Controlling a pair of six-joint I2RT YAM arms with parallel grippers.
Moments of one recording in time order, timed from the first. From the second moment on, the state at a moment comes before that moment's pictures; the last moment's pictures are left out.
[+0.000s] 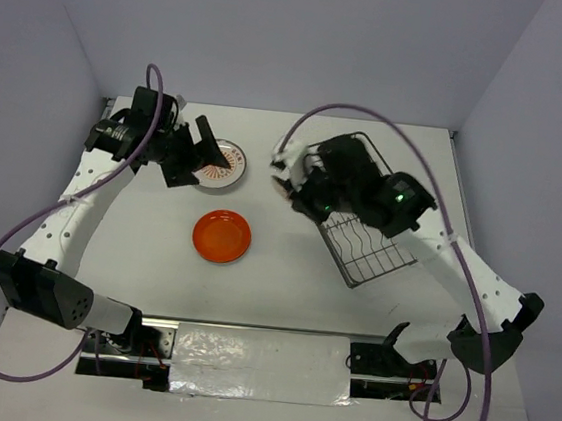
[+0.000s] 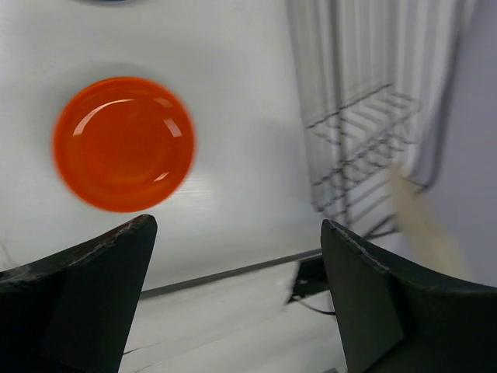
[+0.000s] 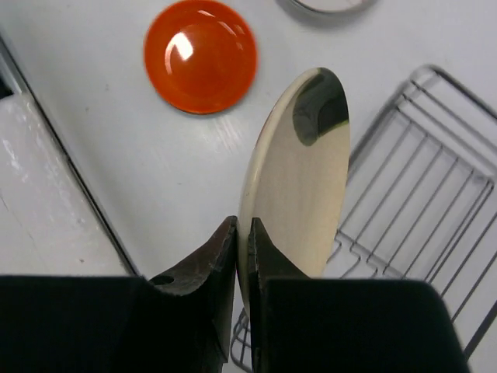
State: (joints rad) left arm -0.22 1.39 1.51 -1.03 0.25 -0.67; right arm 0.71 1.35 1.64 -0.99 -0.16 -0.25
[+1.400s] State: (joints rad) left arm -0.23 1.38 1.40 -0.97 0.37 -0.76; right arm 1.23 1.64 1.64 -0.71 0.44 -0.50
